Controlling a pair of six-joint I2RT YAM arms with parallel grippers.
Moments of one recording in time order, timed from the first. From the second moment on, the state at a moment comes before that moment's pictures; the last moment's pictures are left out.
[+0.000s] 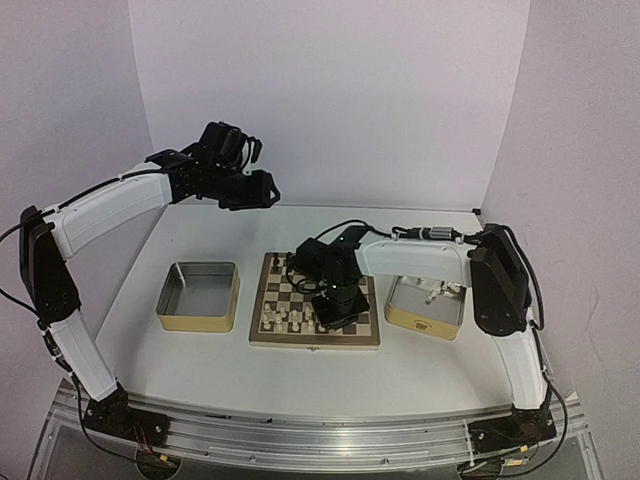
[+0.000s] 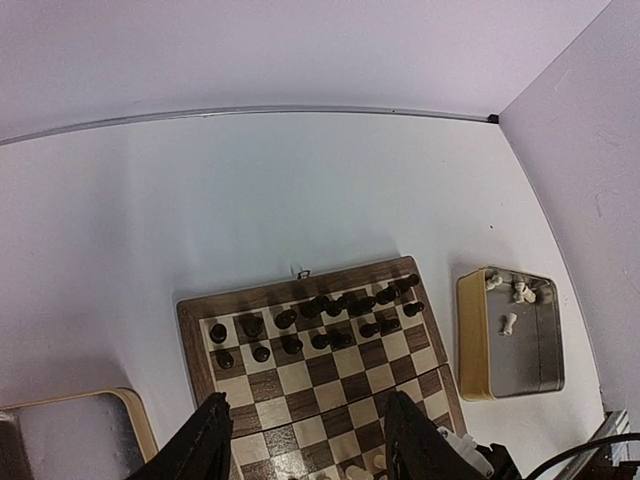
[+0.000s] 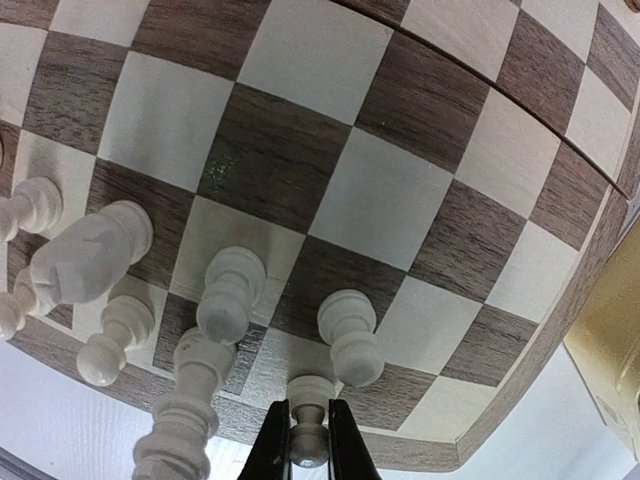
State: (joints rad) left arm -0.65 1.71 1.65 -0.58 -0.05 -0.44; right arm 0.99 2.23 1.84 -1.09 0.13 0.59
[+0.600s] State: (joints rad) left arm -0.65 1.71 1.65 -0.58 -0.05 -0.44; right arm 0.99 2.24 1.86 -1.09 0.13 0.58
